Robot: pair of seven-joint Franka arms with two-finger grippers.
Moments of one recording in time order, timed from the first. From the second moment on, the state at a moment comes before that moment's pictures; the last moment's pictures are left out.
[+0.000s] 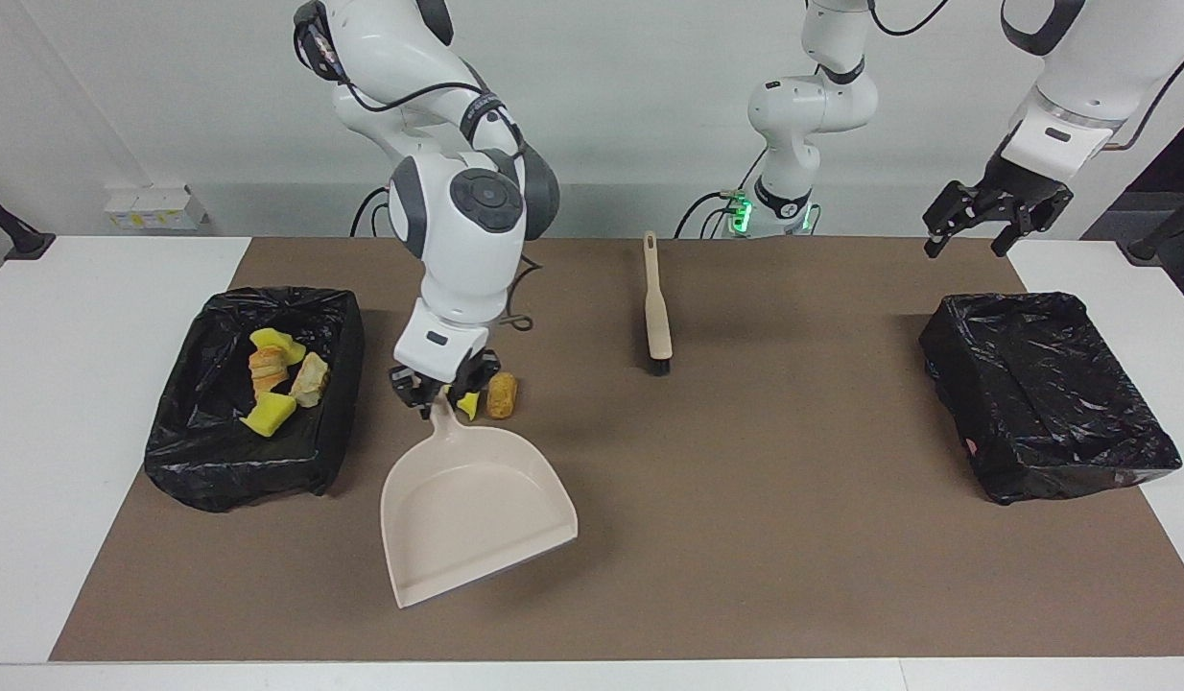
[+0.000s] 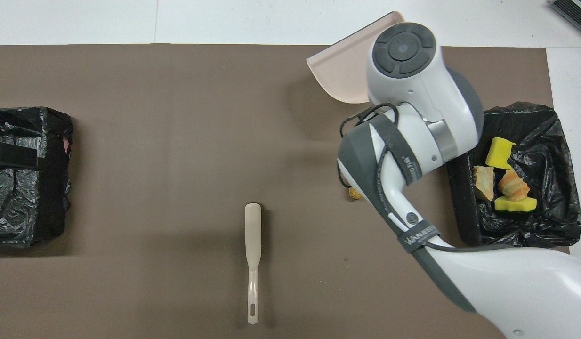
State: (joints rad) left arm 0.05 -0.09 -0.04 -1.66 -0.05 1.60 0.00; right arm 0.24 0.51 0.19 -1.28 -0.35 1.77 0.17
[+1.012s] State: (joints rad) left arm 0.05 -0.09 -0.04 -1.66 -0.05 1.60 0.00; right arm 0.53 0.81 0.19 -1.09 -0.12 1.95 0.75
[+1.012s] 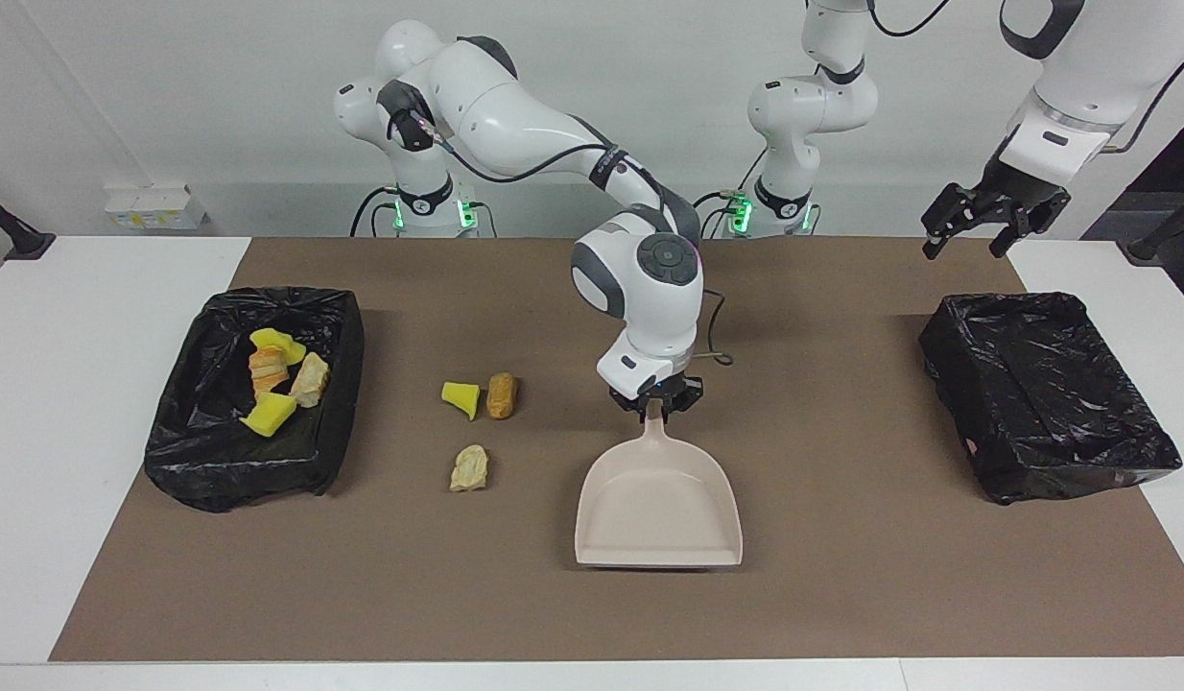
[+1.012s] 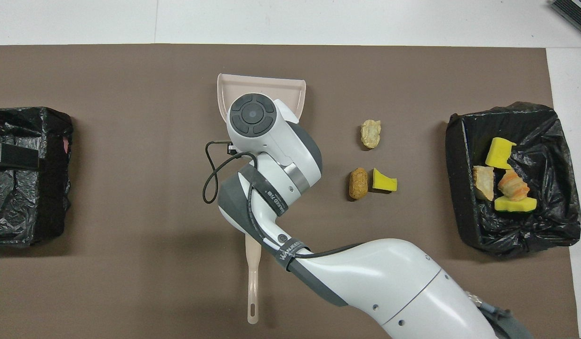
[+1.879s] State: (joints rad) left arm 0.05 -0.09 -0.04 -1.66 -0.05 1.60 0.00; right arm 0.52 0.76 0.19 -1.08 -0.08 1.93 0.76
